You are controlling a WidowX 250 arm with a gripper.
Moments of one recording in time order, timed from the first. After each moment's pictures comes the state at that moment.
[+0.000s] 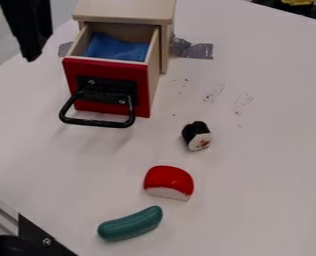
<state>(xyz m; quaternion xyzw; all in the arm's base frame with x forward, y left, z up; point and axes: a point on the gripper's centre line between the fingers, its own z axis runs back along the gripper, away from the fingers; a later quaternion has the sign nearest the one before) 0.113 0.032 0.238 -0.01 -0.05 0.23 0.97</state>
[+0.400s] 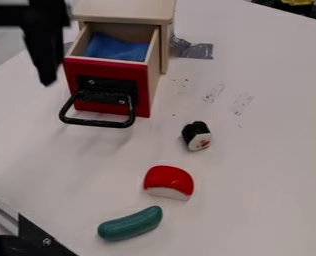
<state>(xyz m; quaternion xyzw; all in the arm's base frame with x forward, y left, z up) 0.133 0.050 0.183 0.03 -0.02 0.26 0.96</state>
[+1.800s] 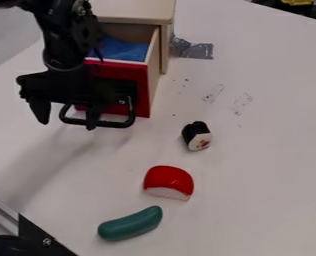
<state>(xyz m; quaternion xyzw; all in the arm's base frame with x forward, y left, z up) 0.216 0.108 0.057 0.13 -0.10 0.27 0.95</state>
